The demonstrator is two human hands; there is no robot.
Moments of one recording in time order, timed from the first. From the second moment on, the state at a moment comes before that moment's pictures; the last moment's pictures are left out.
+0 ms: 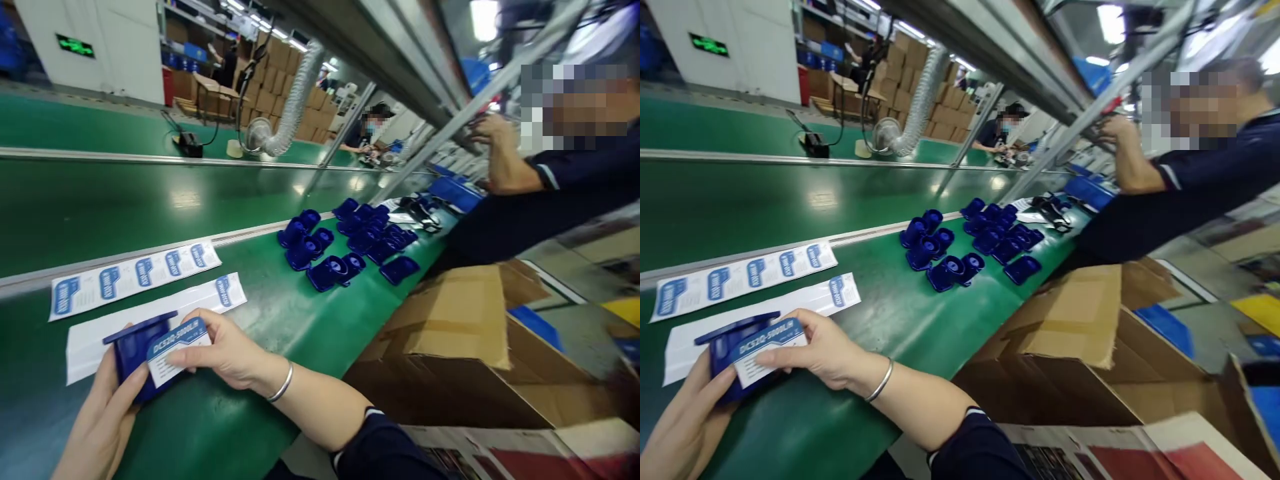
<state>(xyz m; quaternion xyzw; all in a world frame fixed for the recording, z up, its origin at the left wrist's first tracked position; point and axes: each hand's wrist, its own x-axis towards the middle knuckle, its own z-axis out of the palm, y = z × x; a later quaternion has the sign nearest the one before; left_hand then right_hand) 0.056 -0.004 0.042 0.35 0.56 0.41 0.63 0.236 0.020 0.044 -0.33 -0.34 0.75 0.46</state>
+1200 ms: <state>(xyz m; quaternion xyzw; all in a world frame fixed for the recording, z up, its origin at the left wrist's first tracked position) 0.057 -0.013 0.027 0.31 0.38 0.43 0.76 0.242 0.000 0.045 -0.42 -0.33 0.70 0.47</state>
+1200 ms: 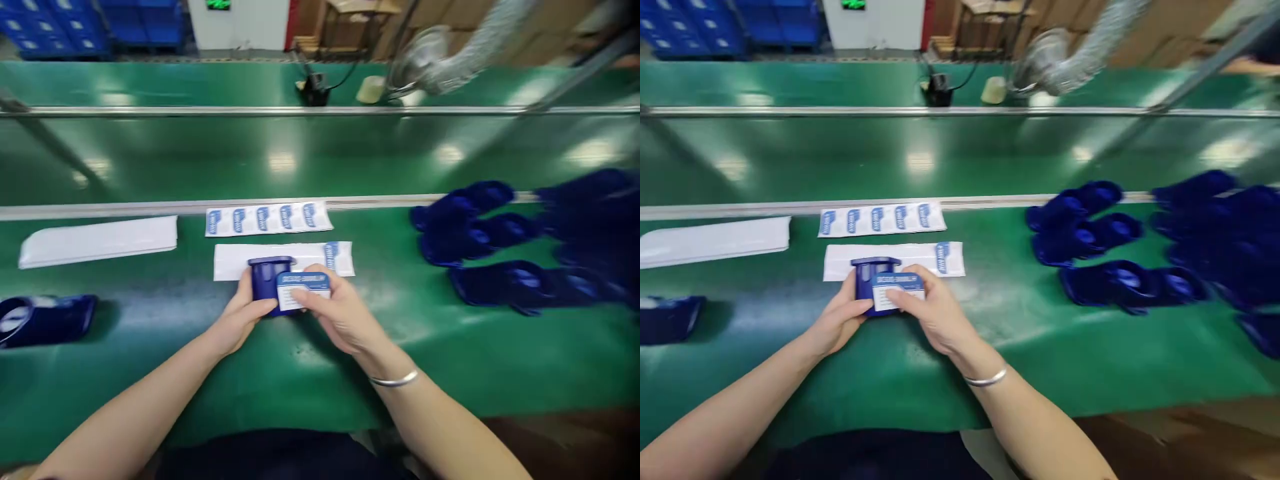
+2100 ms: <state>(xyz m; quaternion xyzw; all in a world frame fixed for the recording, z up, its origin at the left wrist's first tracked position) 0.061 -0.017 0.028 0.29 0.38 0.44 0.76 0.240 -0.009 0.040 -0.44 -0.32 0.70 0.47</state>
